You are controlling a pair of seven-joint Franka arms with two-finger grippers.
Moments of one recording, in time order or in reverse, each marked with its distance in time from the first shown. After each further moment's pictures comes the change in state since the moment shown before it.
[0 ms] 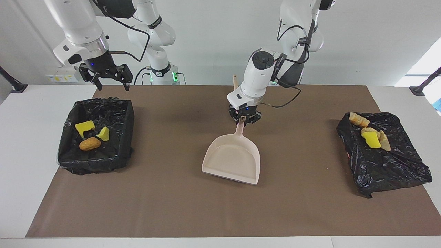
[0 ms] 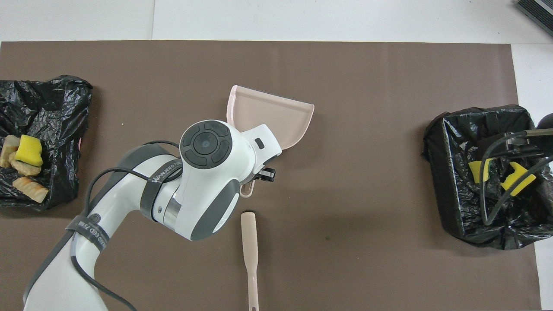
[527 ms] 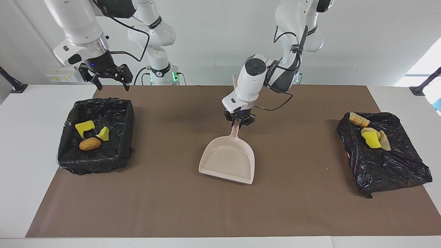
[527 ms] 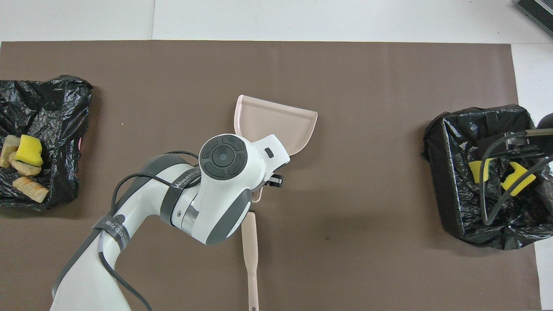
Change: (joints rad) left arm -0.033 0.040 0.000 -0.046 -0.004 0.092 -0.061; right arm 0.000 0.000 0.000 0.000 0.000 0.000 0.000
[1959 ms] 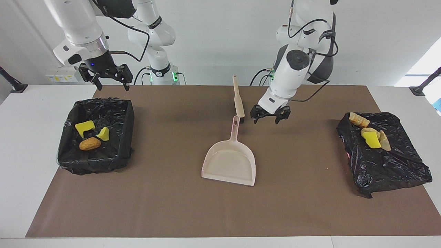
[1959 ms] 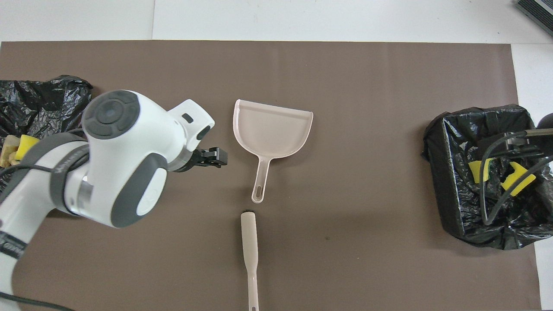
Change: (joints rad) left arm 0.232 -0.188 0.042 0.022 0.001 -0.303 0.014; right arm 0.000 0.000 0.000 0.000 0.000 0.000 0.000
